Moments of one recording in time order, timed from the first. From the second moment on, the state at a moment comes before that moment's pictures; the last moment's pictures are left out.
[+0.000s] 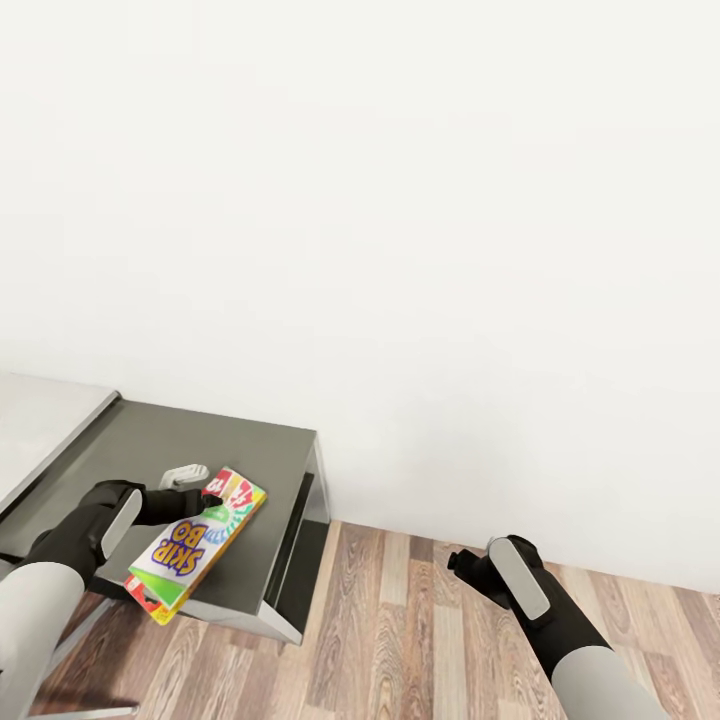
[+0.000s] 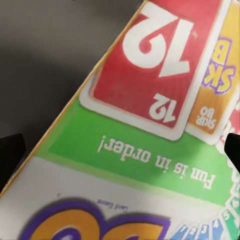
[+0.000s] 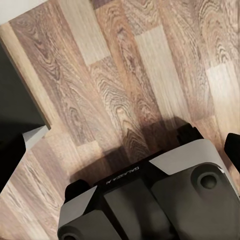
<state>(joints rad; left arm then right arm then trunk) -0.81 0.32 -0.03 -0.63 0.26 0.74 -0.34 -0.56 -0.03 0.10 -0.85 -0.92 0.69 -0.63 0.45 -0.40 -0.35</state>
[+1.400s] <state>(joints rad) -0.81 0.42 -0.02 -0.66 0.26 0.74 -0.64 -0.56 -0.03 0.10 -0.85 -0.92 0.69 -0.63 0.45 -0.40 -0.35</state>
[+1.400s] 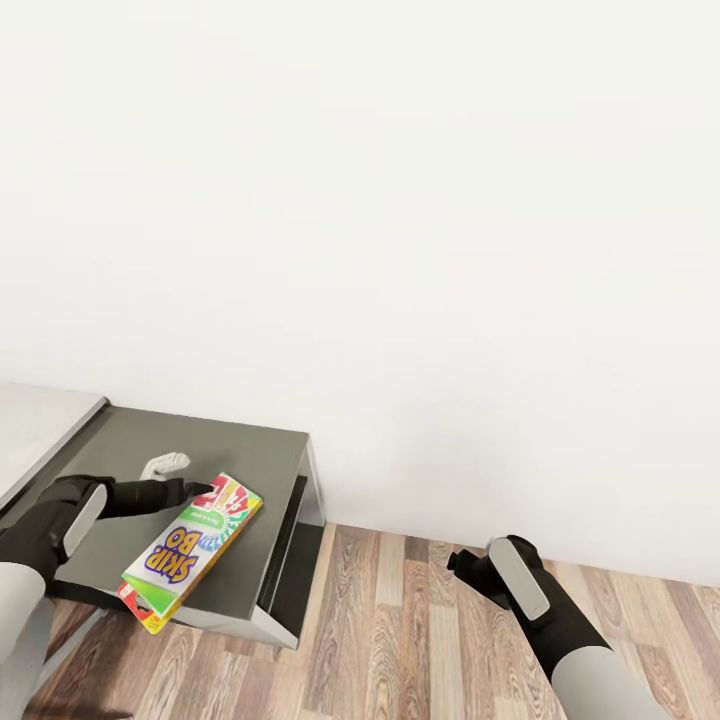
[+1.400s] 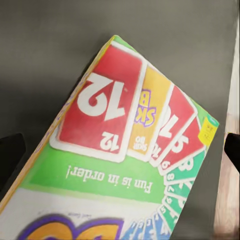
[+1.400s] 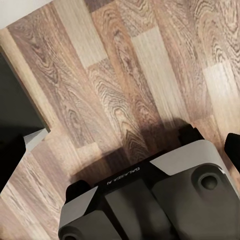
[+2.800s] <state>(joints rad) -0.81 0.44 -0.03 -0.66 0.25 0.74 -0.67 -0.56 -0.03 0.10 -0.85 -0.92 0.69 -0.63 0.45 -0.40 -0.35</state>
